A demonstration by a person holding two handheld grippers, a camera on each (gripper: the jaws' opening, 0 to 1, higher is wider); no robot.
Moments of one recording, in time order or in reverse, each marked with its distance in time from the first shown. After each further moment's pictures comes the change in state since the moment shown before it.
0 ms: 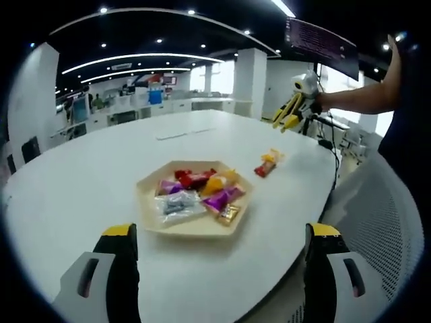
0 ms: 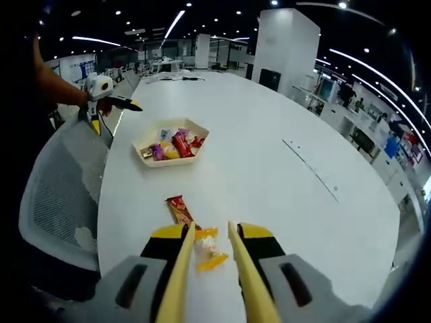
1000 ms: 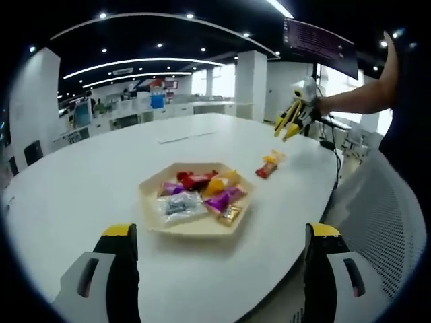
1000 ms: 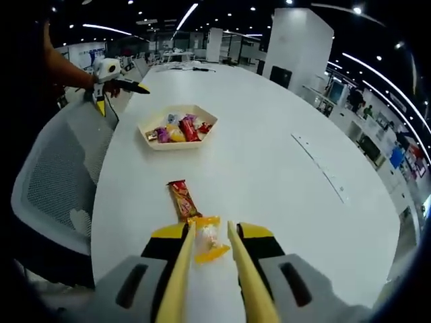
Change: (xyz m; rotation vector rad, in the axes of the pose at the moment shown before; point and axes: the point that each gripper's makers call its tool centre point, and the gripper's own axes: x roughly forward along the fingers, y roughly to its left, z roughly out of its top) left arm -0.002 0.002 -0.001 0.012 -0.020 0.020; right arm 0.014 0.004 -0.024 -0.079 0.035 0.030
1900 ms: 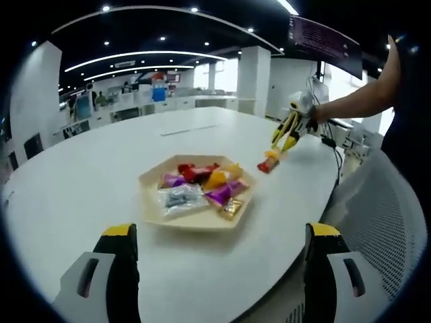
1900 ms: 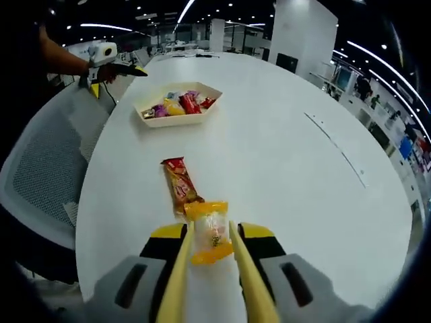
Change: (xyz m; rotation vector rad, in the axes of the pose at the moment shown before) left arm 0.003 0.000 -0.007 -0.023 0.030 -0.003; right arm 0.049 0.003 -0.040 0.036 0.074 0.062
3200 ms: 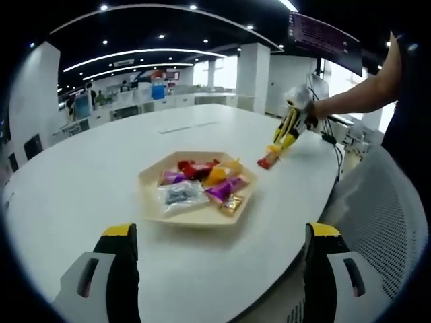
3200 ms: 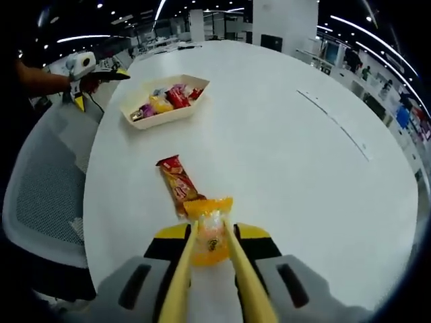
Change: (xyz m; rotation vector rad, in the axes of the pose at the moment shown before) left arm 0.000 -0.001 -0.003 0.014 0.021 -0.004; right arm -0.002 0.003 0.001 0.161 0.070 -0.006
